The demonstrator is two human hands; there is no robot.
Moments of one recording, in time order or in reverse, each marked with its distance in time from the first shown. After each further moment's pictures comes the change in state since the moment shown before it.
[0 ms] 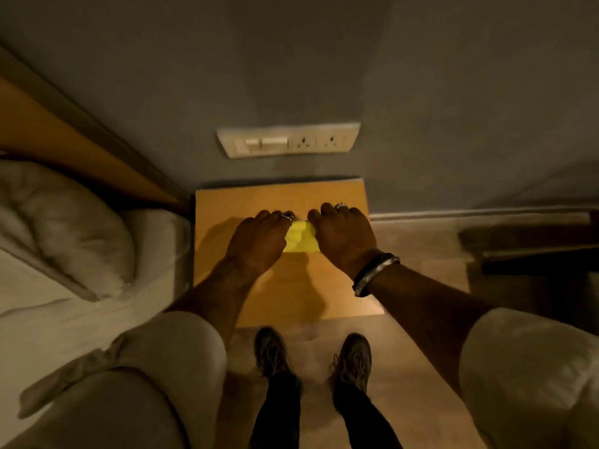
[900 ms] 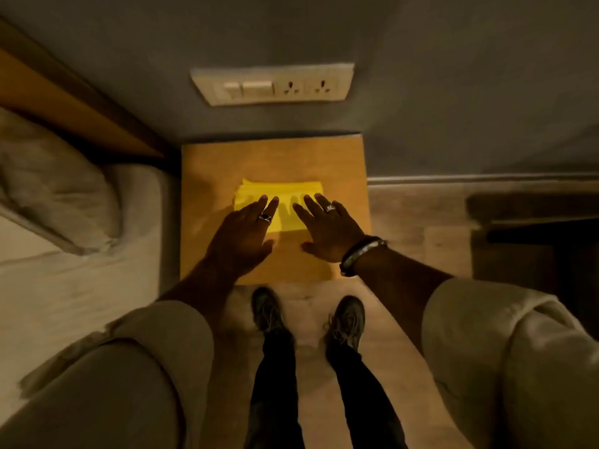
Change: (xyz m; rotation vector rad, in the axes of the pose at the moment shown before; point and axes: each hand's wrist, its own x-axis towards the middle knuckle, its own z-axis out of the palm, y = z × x) left_hand -0.058 0.012 0.046 -0.098 -0.223 -0.026; right_hand -0.044 0.019 0.067 0.177 -0.460 -0.147
